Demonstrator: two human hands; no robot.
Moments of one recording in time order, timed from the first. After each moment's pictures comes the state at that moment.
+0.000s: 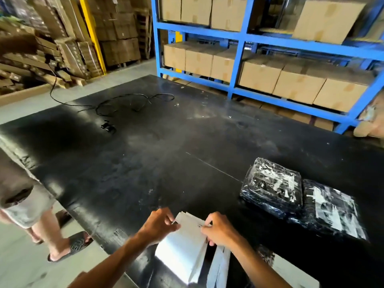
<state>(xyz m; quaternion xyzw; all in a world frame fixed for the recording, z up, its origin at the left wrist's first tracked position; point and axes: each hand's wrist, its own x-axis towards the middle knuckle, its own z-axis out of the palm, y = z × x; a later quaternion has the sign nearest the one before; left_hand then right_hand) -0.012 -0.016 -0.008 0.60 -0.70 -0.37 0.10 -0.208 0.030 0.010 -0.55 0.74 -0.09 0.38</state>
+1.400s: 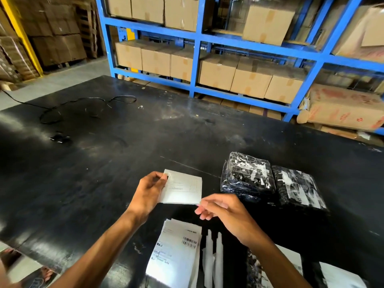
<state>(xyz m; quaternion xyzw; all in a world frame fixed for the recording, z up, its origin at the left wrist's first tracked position) -0.036 -0.069 0.073 0.44 -0.57 -0.59 0.37 -0.207 0.062 0.102 -0.46 0.61 -0.44 0.47</state>
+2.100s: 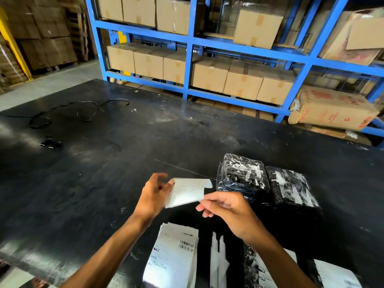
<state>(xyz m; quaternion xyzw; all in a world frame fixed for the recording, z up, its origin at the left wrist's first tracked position) -0.056 -0.067 0.073 0.49 -0.62 -0.52 0.33 -0.214 0.069 0.112 -0.49 0.59 -0.48 0.42</state>
